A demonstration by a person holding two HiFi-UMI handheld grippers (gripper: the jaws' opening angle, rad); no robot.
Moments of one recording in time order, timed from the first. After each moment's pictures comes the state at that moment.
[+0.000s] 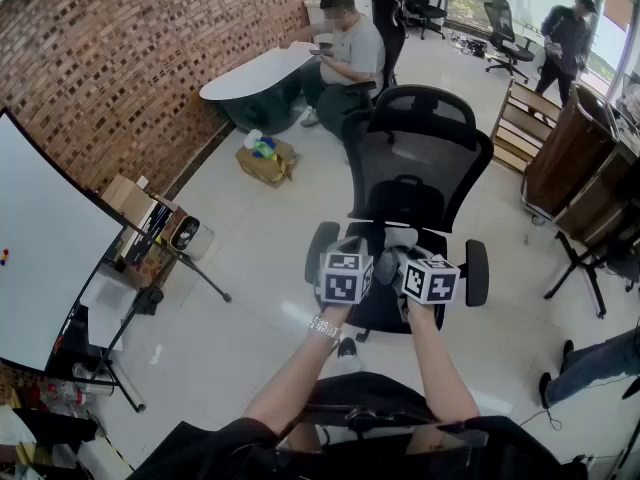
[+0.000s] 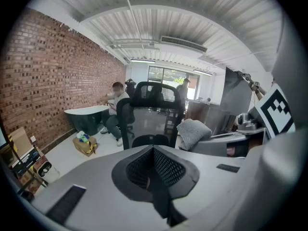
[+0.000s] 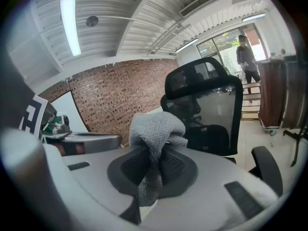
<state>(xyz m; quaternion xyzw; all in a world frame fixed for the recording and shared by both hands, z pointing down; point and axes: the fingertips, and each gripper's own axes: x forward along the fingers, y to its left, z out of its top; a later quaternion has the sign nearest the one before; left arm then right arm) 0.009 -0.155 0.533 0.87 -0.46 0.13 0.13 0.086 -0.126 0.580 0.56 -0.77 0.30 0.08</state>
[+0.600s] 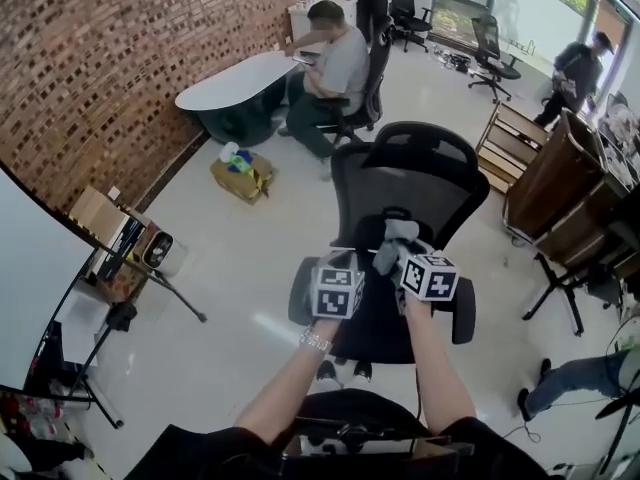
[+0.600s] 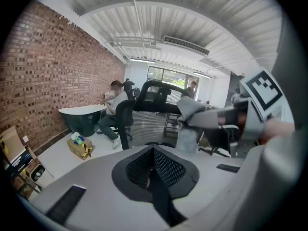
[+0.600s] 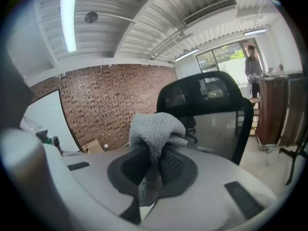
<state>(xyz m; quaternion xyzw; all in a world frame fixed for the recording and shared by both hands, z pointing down) 0.017 -0.231 0.537 0.87 -0.45 0.13 0.15 0.123 -0.236 0.537 0.60 -0.76 0.24 0.08</state>
